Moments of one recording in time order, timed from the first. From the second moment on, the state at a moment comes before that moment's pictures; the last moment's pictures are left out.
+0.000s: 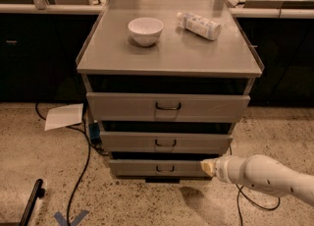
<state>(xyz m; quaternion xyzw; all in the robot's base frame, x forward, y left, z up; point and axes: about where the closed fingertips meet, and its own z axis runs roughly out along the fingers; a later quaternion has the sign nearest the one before) 0.528 -0.199 0.488 -0.19 0.91 0.17 0.33</state>
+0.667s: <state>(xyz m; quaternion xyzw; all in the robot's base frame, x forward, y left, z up) 0.570 -0.208 0.376 -0.05 0.92 0.16 0.37</state>
